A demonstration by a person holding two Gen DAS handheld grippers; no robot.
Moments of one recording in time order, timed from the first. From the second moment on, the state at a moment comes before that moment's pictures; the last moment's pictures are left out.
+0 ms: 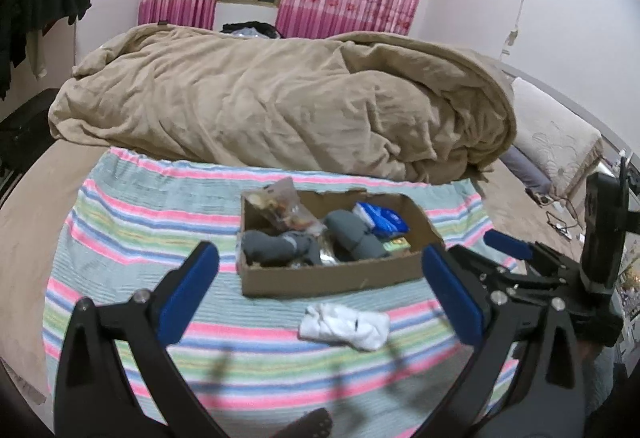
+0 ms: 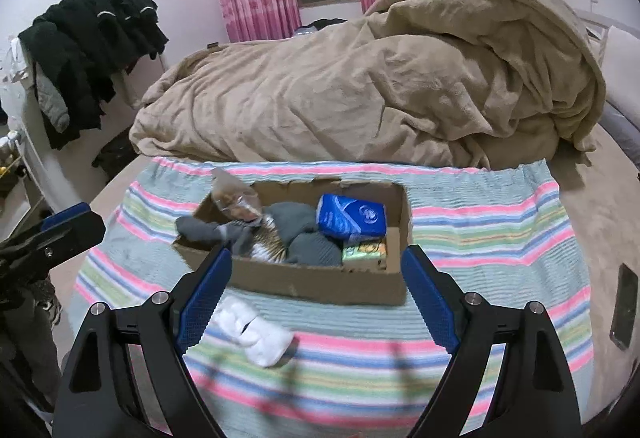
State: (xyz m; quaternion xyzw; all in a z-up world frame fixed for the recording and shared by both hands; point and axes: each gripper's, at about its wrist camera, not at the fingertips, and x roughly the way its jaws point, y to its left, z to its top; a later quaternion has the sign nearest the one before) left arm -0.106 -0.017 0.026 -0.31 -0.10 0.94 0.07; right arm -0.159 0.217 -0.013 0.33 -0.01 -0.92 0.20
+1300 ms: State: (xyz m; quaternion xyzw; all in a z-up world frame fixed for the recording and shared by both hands) left arm -0.086 -0.051 -0.106 -0.44 -0.12 0.89 0.01; right arm -0.165 0.157 -0.136 0.45 -0.04 -0.86 0.24
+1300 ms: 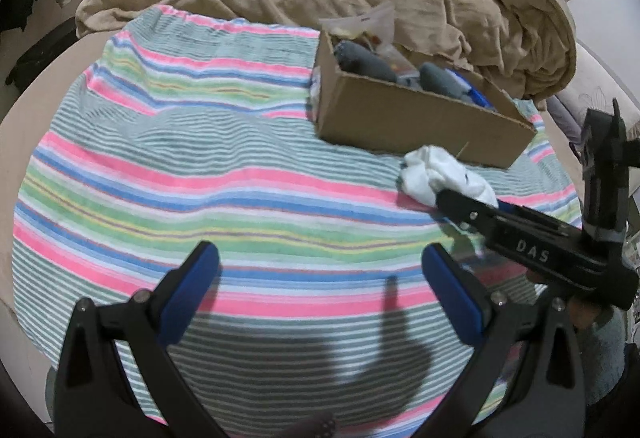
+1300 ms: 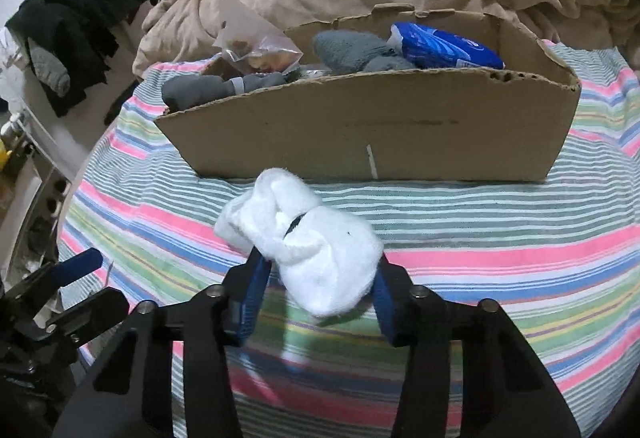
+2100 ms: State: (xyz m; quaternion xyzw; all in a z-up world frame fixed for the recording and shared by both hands) left arm -0.102 -0.019 -0.040 -0.38 -0.08 0.92 0.04; right arm -0.180 0.222 -0.048 0.38 -0.01 -0.90 0.22
